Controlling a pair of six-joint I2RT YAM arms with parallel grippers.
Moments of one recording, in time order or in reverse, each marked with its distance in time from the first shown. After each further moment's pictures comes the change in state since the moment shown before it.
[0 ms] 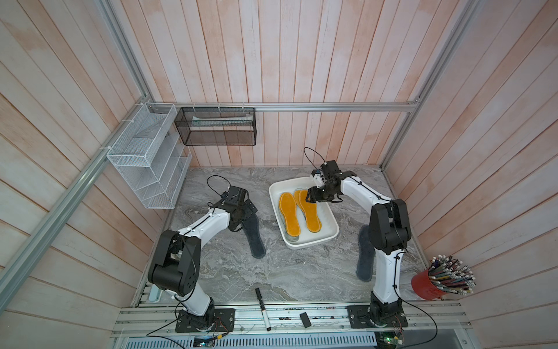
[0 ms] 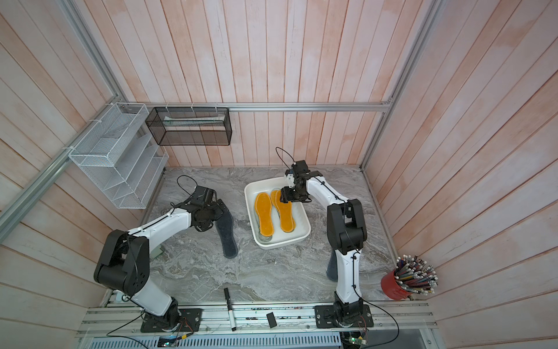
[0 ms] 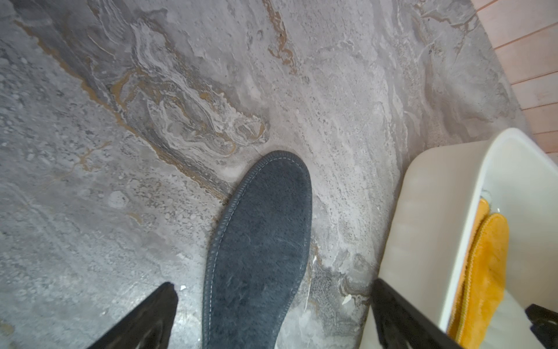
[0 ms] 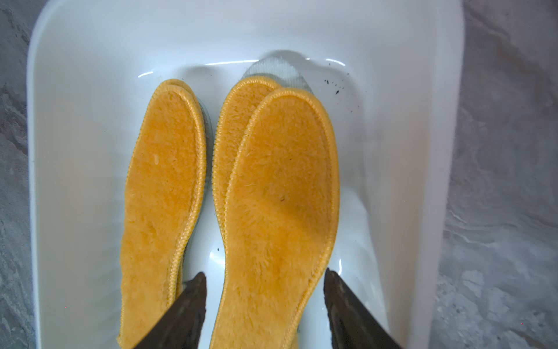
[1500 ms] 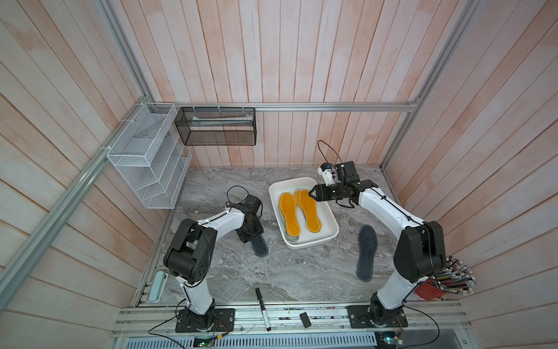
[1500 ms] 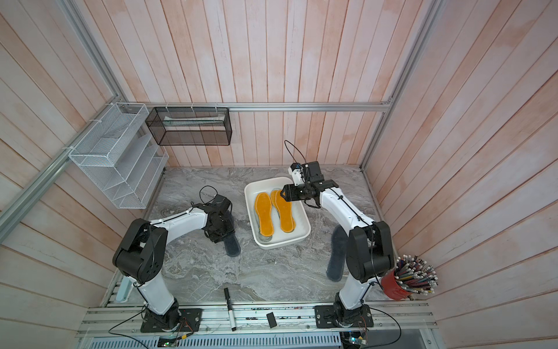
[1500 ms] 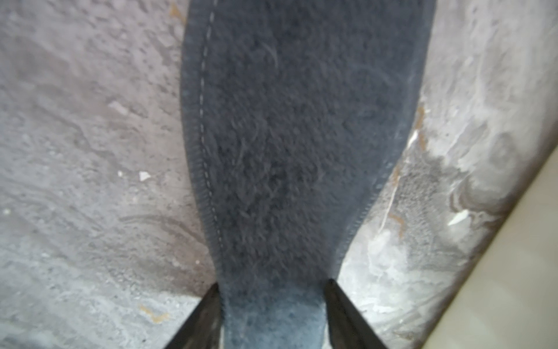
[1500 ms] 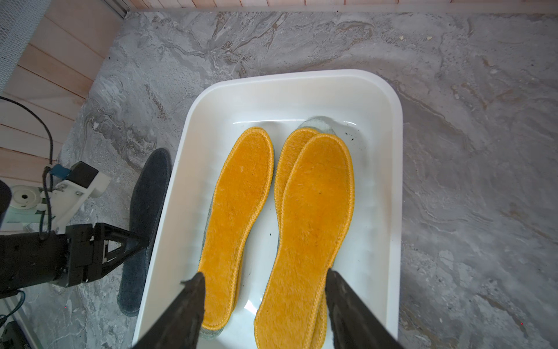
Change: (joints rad) left arm -0.129 0.154 0.051 -0.256 0.109 0.023; right arm -0.004 -0.360 -0.320 0.252 -0.089 0.041
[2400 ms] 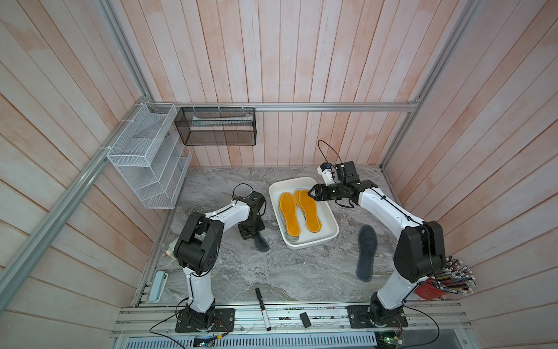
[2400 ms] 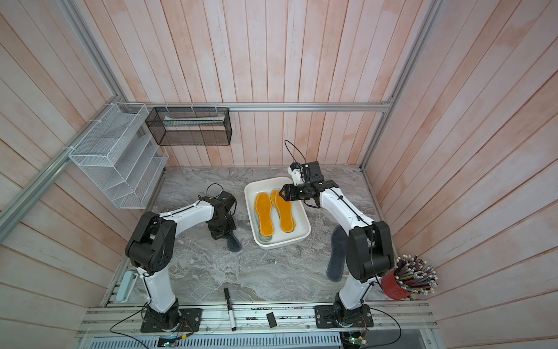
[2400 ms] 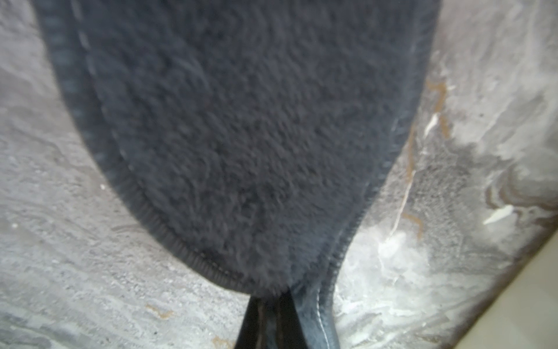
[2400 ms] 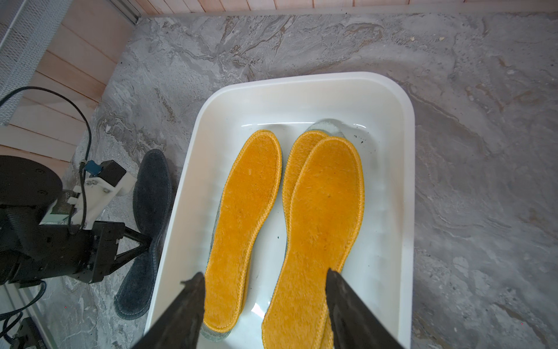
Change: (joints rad) left arm -0.011 0.113 0.155 -0.174 -0.012 0.084; right arm -0.002 0.000 -0.001 0.014 -0.028 0.011
